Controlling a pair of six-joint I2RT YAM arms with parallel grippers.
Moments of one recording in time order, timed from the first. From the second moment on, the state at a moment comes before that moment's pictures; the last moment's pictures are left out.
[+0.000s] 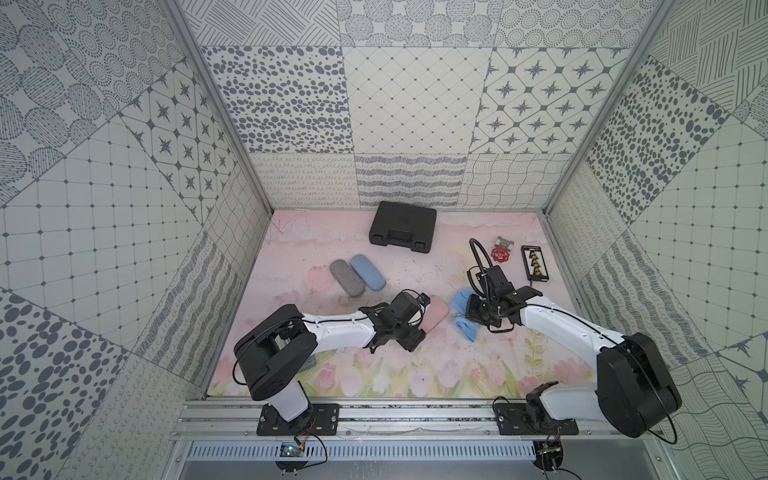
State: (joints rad) left arm -0.95 1.63 0.79 -0.13 0.02 -0.12; right arm 0.43 1.35 0.77 -0.57 -0.07 0.70
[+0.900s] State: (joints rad) left arm -0.98 1.54 0.63 -0.01 0.02 -0.15; right arm 0.63 1.35 0.85 -0.59 -0.02 0.73
